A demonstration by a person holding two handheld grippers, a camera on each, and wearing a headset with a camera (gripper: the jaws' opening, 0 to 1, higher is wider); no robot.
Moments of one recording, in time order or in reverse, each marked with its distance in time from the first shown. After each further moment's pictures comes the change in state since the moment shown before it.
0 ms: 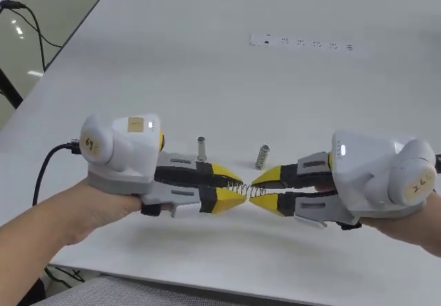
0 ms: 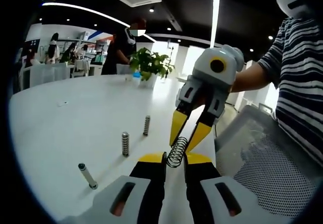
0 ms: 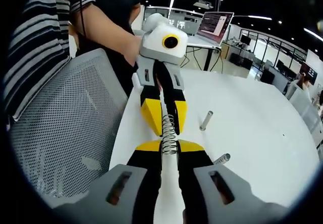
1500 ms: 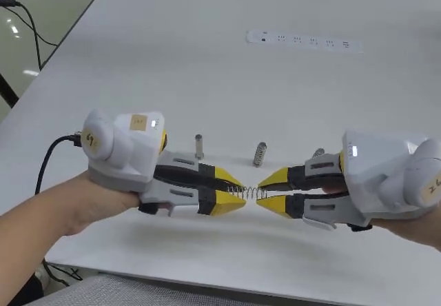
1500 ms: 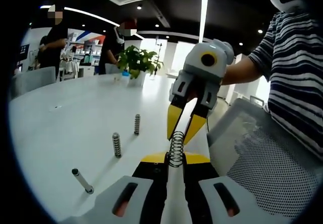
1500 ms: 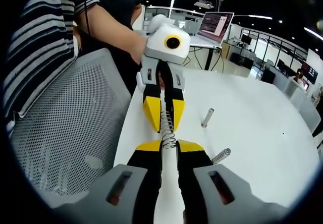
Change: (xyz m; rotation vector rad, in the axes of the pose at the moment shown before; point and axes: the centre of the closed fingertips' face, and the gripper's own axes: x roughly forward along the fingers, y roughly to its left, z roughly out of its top) left arm 0.003 -0.012 -0.003 0.052 0.040 -0.084; right arm -0.012 0.005 -0.003 -0.001 0.001 0.010
